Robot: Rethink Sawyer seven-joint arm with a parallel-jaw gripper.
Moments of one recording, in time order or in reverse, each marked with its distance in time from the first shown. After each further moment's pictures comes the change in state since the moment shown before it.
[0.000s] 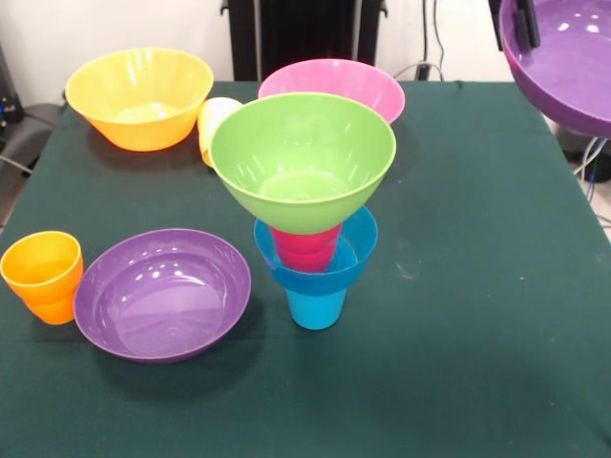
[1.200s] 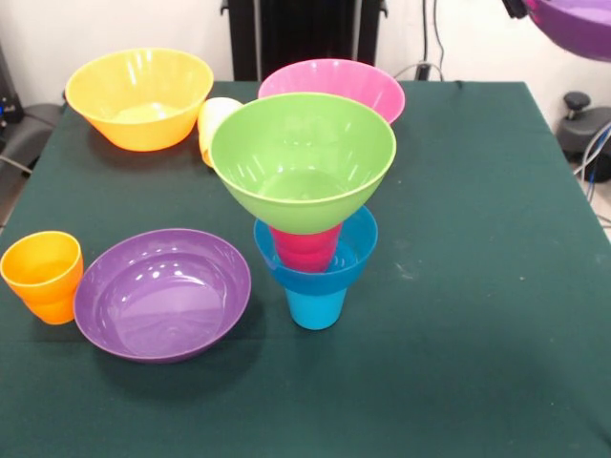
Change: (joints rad) arm -0.400 0.077 0.548 0.123 -0.268 -0.063 0.000
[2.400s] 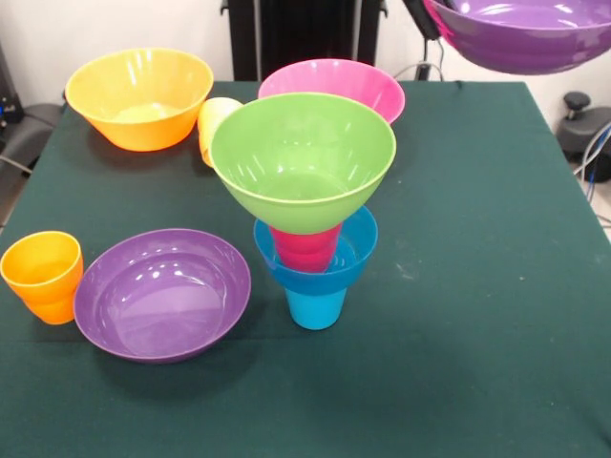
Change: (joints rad) arm -0.177 0.132 0.120 -0.049 -0.216 0.045 0.000
